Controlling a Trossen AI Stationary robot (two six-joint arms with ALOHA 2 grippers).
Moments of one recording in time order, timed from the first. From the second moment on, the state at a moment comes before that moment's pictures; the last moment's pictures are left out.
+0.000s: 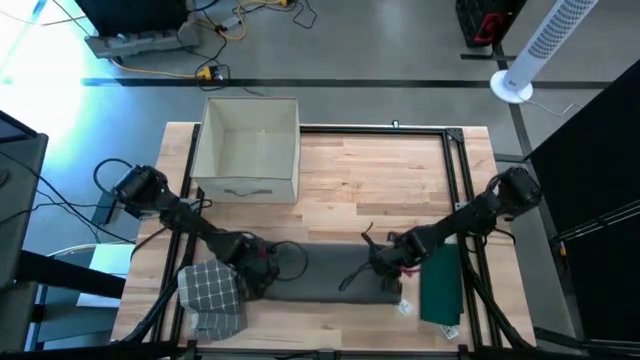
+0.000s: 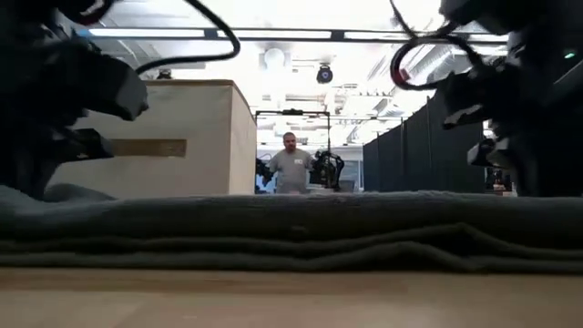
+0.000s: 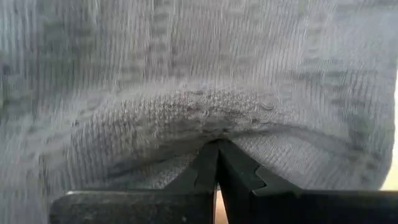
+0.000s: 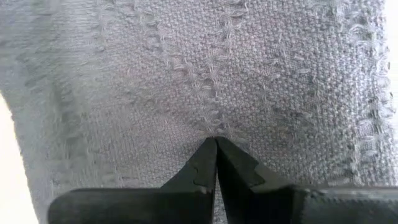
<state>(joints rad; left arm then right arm) -0.52 1.67 0.85 -0.59 0.01 -0.62 0.42 1.69 0.84 -0.53 -0.02 0.63</state>
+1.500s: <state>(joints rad) -0.80 0.94 0.75 -0.60 -0.41 -0.95 0.26 1.64 0.81 -0.29 0.09 0.79</state>
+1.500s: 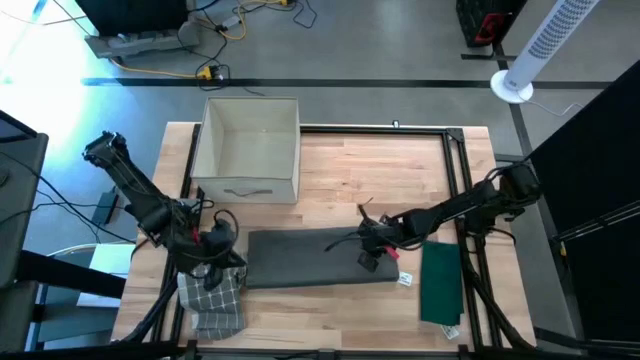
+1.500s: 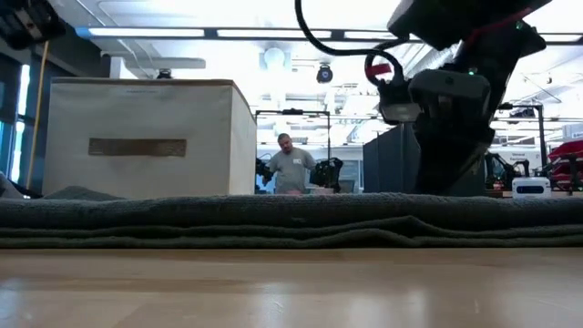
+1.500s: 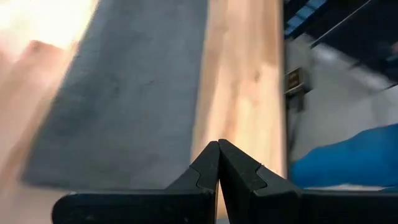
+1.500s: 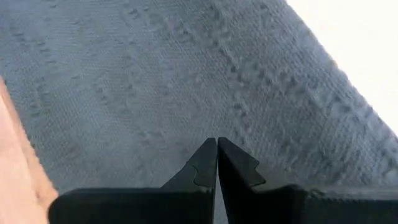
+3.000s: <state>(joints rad) -0.56 0.86 0.67 -0.47 -0.26 -0.58 0.16 1.34 0.78 -0.95 0.02 1.55</state>
